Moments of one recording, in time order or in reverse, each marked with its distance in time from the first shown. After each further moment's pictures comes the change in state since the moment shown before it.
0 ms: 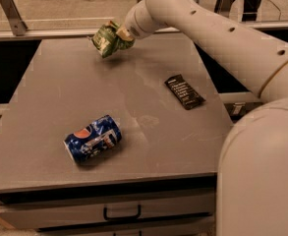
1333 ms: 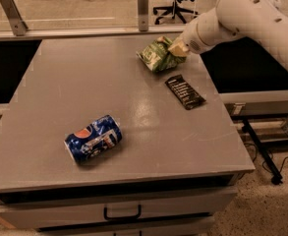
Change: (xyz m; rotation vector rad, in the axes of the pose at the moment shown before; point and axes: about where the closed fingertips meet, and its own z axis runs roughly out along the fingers) arm 0.140 -0.026 -0.117 -0.012 0.155 0.037
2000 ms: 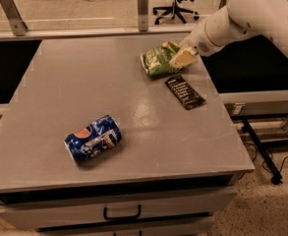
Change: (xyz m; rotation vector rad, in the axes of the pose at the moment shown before) arm 0.016 0.012 -0.018 -0.081 0.032 -0.008
